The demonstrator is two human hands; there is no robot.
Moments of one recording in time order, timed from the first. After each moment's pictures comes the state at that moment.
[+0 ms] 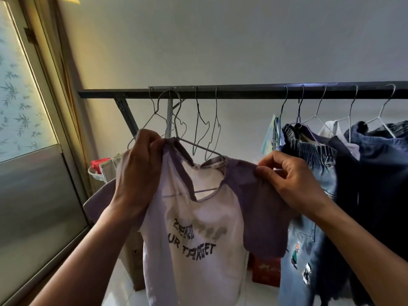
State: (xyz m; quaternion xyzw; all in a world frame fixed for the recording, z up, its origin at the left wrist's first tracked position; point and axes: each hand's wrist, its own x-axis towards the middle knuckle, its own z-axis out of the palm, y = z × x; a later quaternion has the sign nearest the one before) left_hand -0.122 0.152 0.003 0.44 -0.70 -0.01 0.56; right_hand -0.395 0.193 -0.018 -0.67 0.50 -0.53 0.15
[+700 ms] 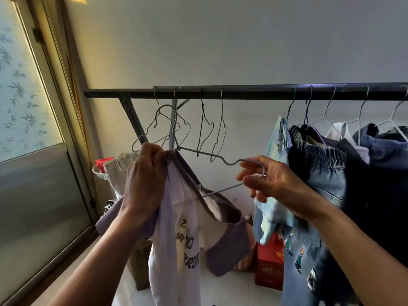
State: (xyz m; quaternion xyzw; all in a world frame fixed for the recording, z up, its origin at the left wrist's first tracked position) left_hand -0.120 0.142 -0.014 0.49 -0.66 -0.05 0.57; right_hand -0.386 0.174 -0.021 -0.66 0.45 -0.48 0.38
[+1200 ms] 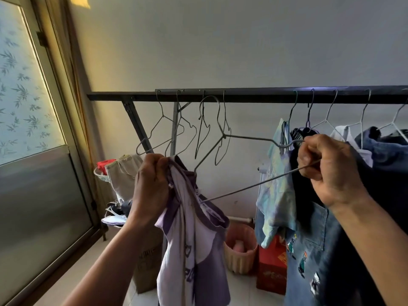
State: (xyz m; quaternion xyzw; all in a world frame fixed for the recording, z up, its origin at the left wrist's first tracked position) left_hand -0.121 0.119 -0.034 0.47 -0.61 -0.15 0.62; right_hand -0.411 0.185 0.017 -0.47 0.37 -0.74 0.31
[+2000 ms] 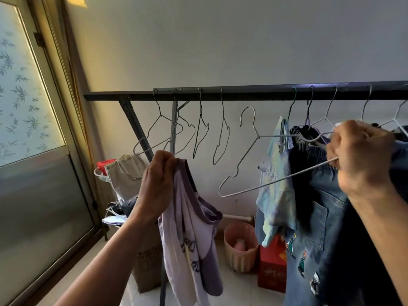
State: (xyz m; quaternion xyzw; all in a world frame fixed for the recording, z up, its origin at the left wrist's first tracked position) left_hand -0.132 0.111 -0.035 0.42 -0.69 -0.11 0.58; right_hand -0.437 0.178 0.031 -0.42 0.40 -0.80 0.12
